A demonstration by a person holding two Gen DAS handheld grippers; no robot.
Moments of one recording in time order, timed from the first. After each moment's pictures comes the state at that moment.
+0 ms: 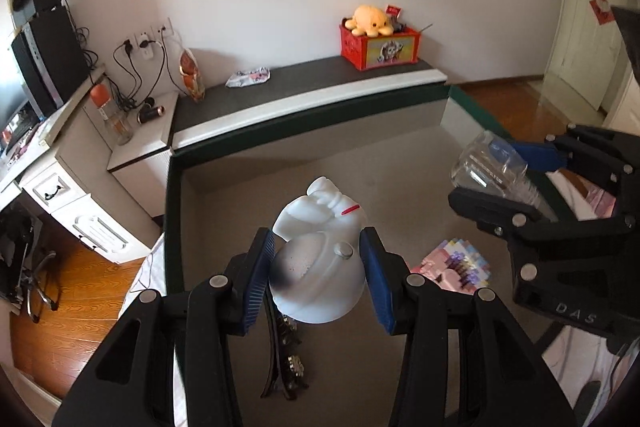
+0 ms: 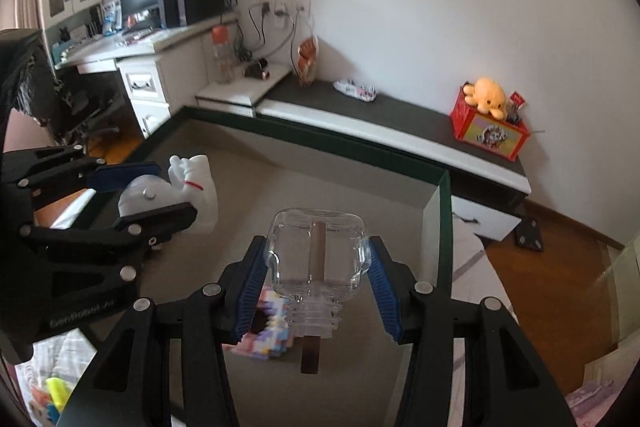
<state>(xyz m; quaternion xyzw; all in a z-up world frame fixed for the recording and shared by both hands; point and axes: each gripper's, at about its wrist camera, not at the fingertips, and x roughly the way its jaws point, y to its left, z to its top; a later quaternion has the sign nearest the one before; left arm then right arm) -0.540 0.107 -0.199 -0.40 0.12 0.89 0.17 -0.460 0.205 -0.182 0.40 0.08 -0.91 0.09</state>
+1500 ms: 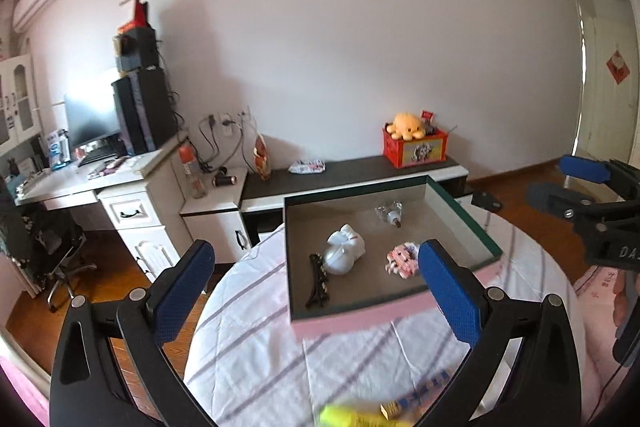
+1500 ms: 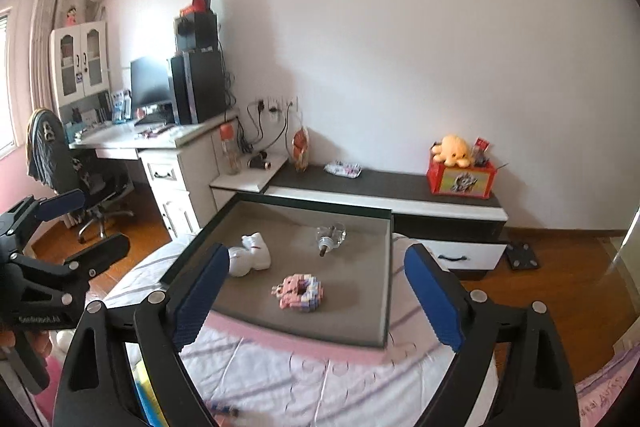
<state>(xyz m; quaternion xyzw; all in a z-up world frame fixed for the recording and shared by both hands) -0.317 0.028 -0.081 -0.21 0.07 0.97 0.09 -0.254 0.217 -0.071 0.23 0.01 -0.97 0.07</state>
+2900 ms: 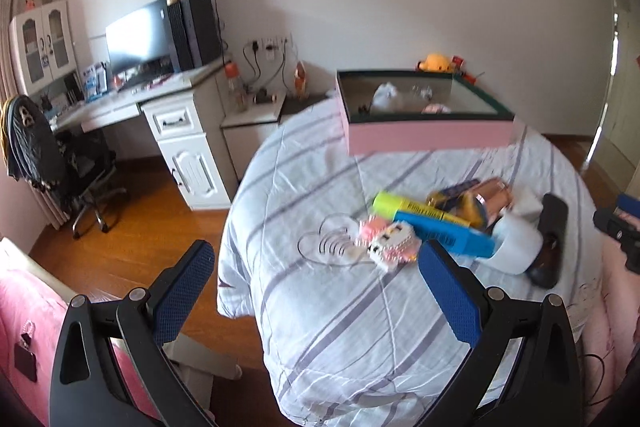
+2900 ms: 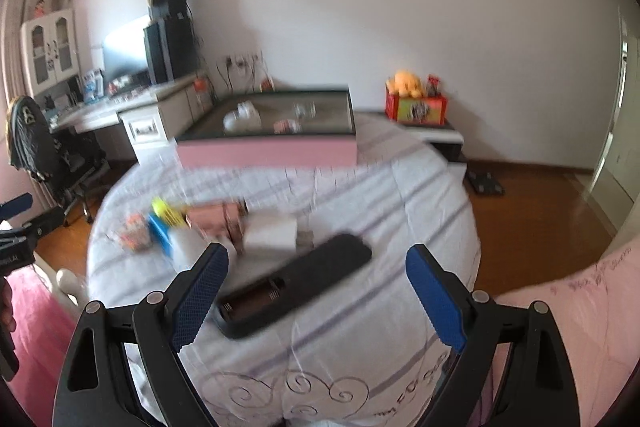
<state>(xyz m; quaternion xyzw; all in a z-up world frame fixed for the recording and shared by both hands) -0.189 -0.038 -0.188 -0.32 0.05 0.95 0.03 -0.103 0.218 -0.184 0.33 -0.03 -0.94 -0.01</state>
